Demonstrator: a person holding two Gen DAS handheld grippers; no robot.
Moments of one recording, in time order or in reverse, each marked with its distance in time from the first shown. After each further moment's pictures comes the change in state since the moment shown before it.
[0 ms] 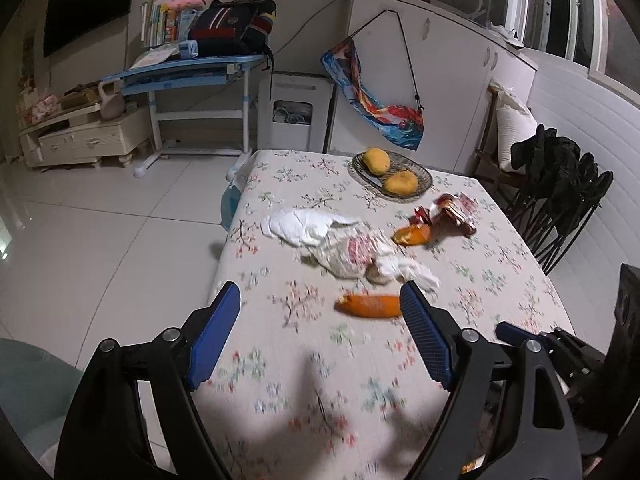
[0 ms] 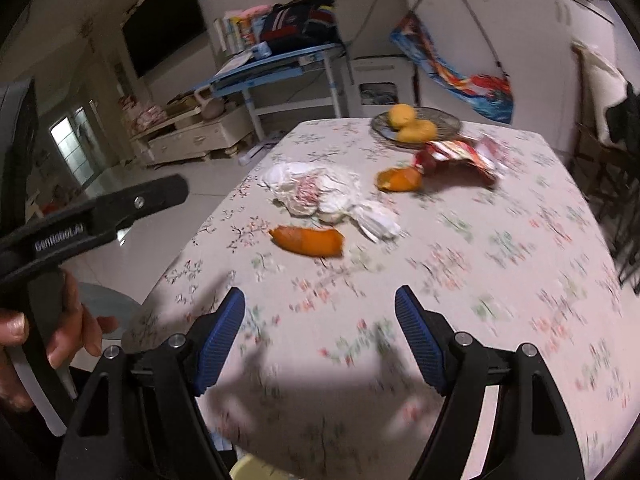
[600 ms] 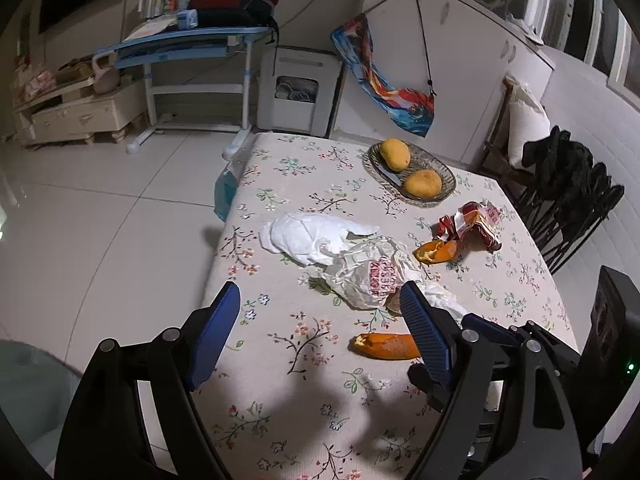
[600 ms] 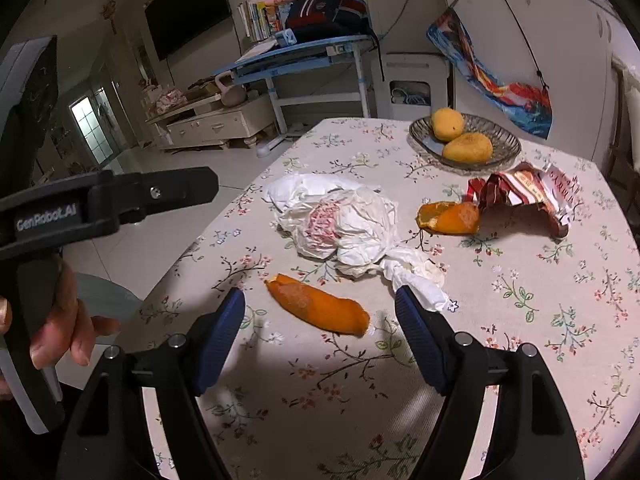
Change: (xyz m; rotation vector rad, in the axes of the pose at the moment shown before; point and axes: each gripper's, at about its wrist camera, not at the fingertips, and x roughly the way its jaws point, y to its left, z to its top) left arm 0.059 0.010 0.028 -0.038 0.089 -0.010; right arm 0.056 -0.003 0.029 -0.053 0.032 0.066
